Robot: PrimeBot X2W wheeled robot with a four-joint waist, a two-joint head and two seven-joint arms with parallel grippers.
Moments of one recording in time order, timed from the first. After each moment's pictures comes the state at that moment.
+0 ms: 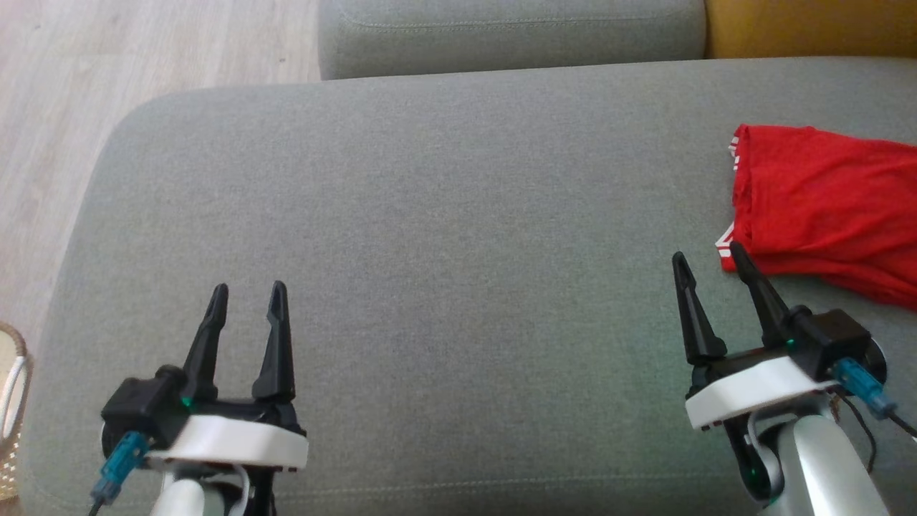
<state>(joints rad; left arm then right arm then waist) 0.04 0.05 -0.12 0.02 -0.26 -0.06 -0.26 -0.11 -0.05 0.00 0.19 0.12 0.13 -0.25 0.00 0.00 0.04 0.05</state>
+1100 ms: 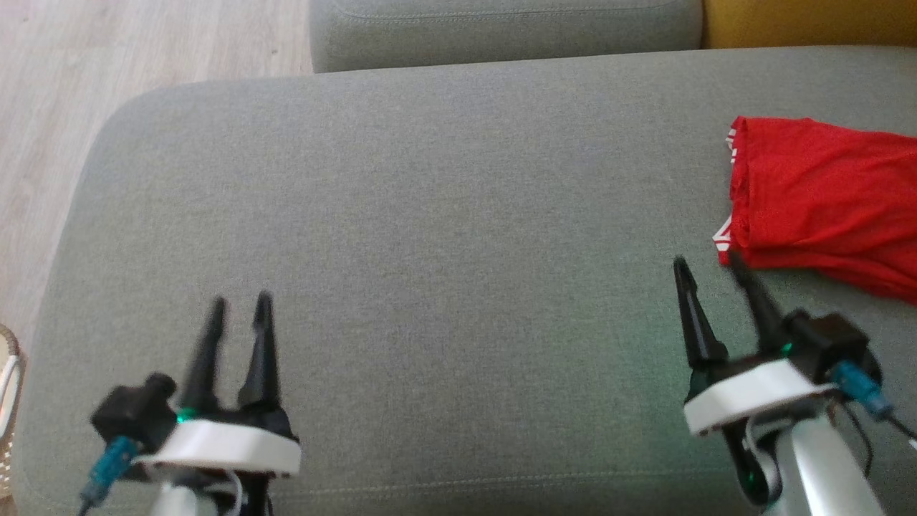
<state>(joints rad) 0.04 0.05 -0.10 0.05 -0.34 -0.07 -0.26 -0.12 -0.05 0.00 0.20 0.15 0.13 -0.25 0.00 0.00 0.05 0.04</state>
